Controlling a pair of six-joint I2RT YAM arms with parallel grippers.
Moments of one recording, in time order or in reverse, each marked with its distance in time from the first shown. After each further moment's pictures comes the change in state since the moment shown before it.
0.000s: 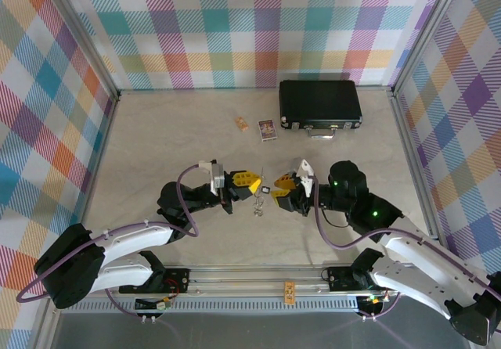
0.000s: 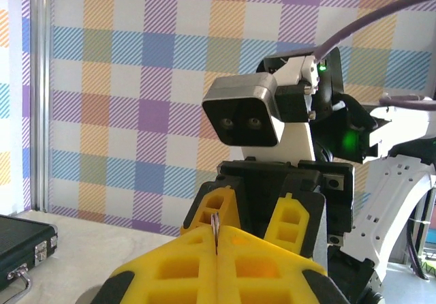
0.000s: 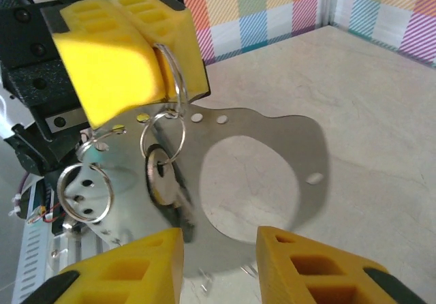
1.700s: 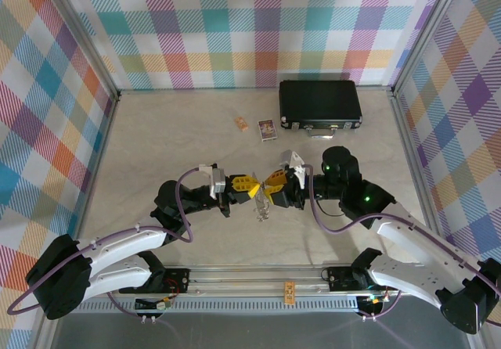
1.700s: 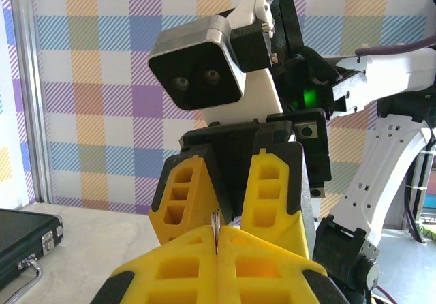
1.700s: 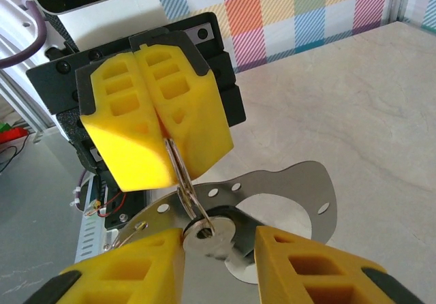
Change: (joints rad) left arm 0.000 -0.098 0.009 -0.182 0.045 0.103; right arm -0.035 0.144 0.129 -0.043 -0.218 -0.022
